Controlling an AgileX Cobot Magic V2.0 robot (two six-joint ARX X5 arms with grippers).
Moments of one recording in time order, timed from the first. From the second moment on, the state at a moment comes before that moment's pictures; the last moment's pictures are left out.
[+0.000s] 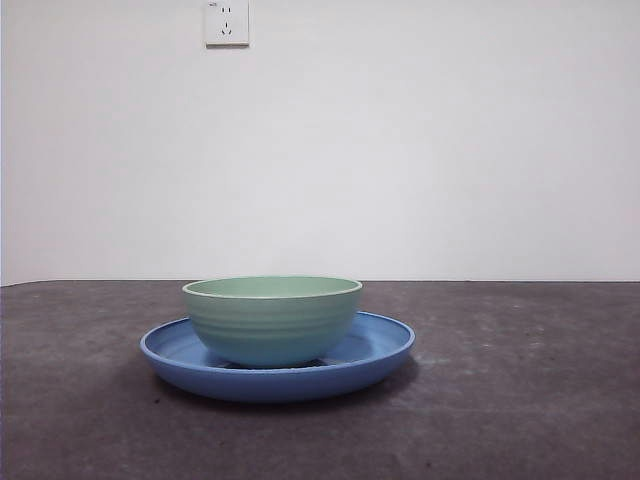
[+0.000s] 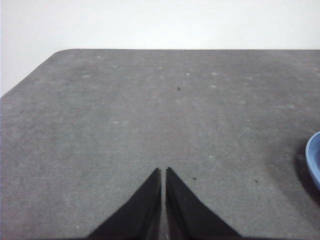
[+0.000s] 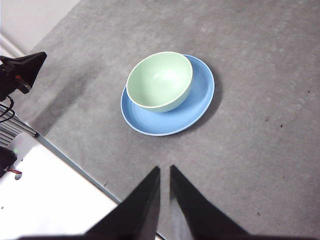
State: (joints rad) left arm -0.02 0.01 0.04 -0.20 0.02 0.00; right arm 0.42 0.59 1.06 -1.10 -0.35 0.18
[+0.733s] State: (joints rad) left arm -0.02 0.01 0.04 -0.20 0.02 0.01; right arm -0.05 0.16 0.31 -0.29 -0.21 0.10
